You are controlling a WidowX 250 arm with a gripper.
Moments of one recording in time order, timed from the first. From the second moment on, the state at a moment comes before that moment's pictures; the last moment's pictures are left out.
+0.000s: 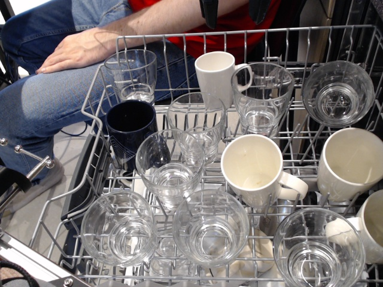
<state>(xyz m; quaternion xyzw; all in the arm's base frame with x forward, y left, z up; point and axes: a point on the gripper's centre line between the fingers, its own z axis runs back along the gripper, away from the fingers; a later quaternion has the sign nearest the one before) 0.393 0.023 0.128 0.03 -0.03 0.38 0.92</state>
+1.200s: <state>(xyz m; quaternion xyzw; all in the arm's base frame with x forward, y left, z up) 0.419 0.015 0.036 0.05 -0.03 0.45 0.89</state>
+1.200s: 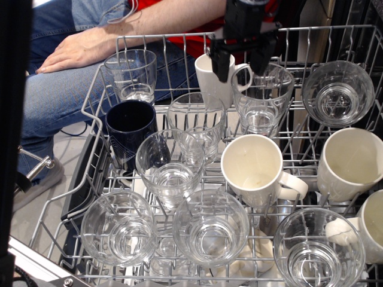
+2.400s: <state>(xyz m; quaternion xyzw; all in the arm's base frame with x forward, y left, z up) 0.419 0.017 -0.039 0.04 -0.02 0.52 0.85</state>
